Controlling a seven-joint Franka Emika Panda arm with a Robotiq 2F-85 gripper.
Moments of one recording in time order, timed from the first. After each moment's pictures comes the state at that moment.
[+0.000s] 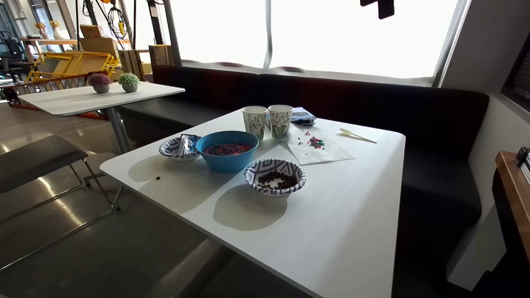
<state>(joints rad) 0.09 -0.29 0.07 -2.38 0.14 1.84 0.09</state>
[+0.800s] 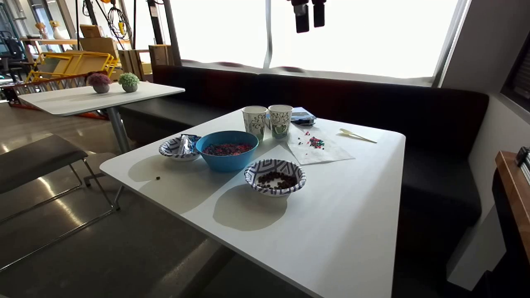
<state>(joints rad) 0.09 -0.07 0.13 -2.21 -0.16 2.05 0.11</state>
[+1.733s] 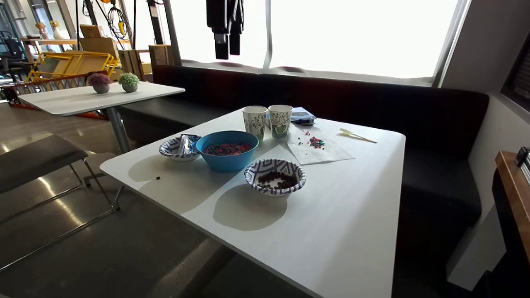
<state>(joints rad) 0.12 0.24 0.17 -1.97 -0.08 2.29 -0.25</state>
